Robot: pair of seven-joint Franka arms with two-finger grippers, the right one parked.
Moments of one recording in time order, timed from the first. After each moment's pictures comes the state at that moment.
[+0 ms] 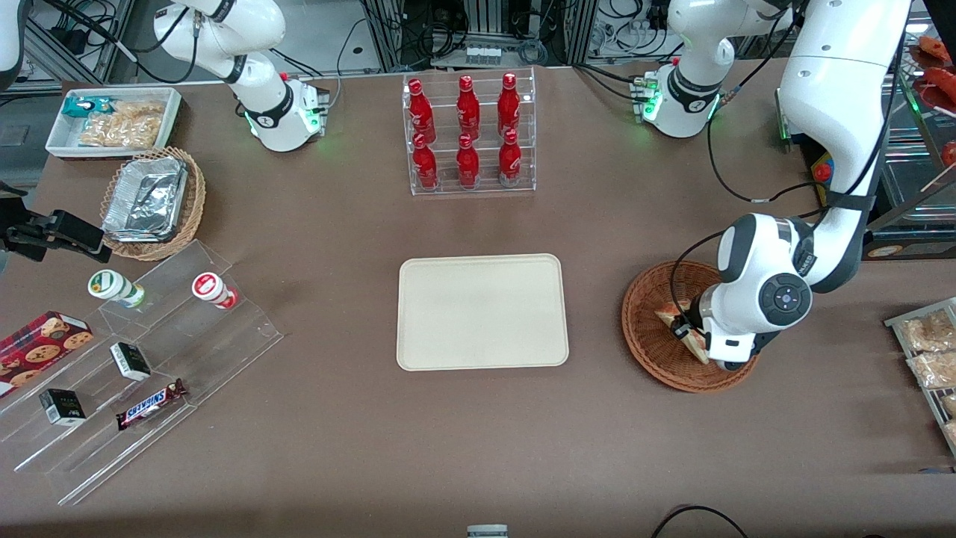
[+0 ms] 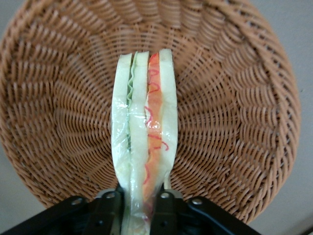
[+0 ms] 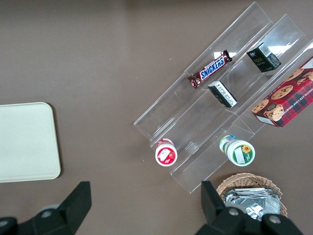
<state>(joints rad) 0.03 0.48 -0.23 -1.83 0.09 2.10 -0.87</state>
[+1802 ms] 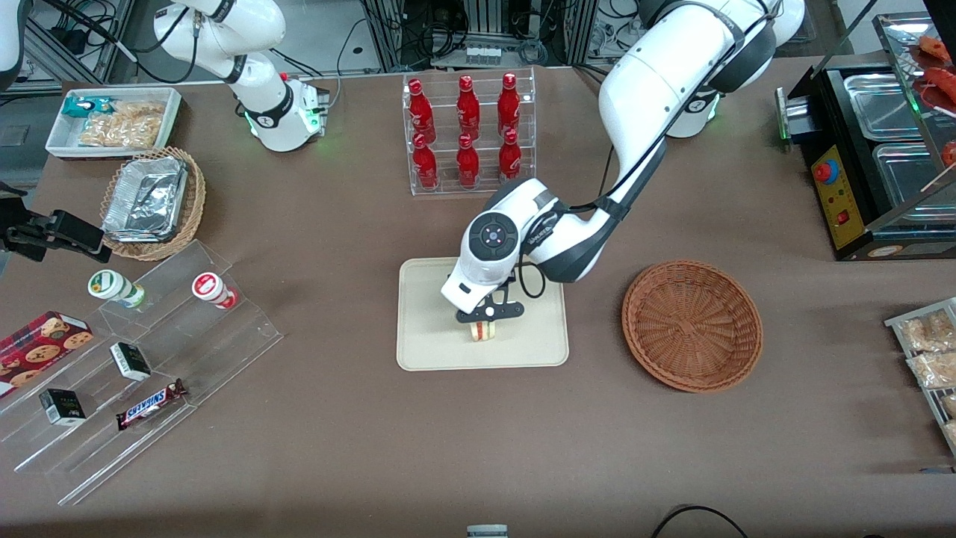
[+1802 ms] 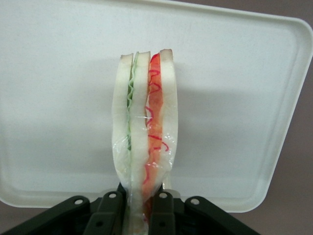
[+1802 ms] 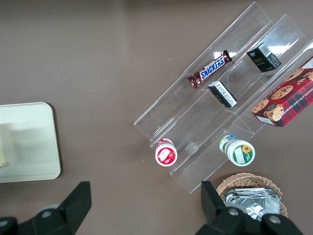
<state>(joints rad) -0.51 0.82 -0.35 -1.30 0.09 2.05 -0.92</state>
